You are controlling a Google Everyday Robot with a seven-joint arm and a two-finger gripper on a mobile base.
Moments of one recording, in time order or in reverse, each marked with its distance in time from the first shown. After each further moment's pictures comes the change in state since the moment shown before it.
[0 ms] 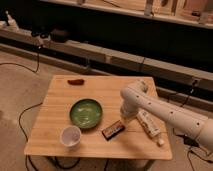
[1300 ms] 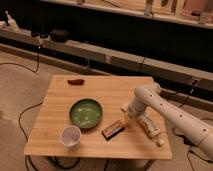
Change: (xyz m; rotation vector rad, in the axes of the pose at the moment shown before) arm 0.019 0.018 0.023 0.184 0.081 -0.065
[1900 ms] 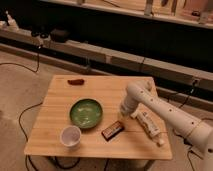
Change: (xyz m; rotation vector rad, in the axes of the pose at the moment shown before) arm 0.021 -0.034 0.011 0.028 -0.049 -0.107
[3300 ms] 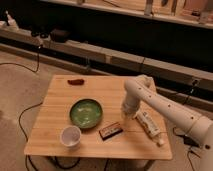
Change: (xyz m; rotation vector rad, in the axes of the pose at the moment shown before) arm -0.026 0.019 -0.022 -0.108 -0.111 0.224
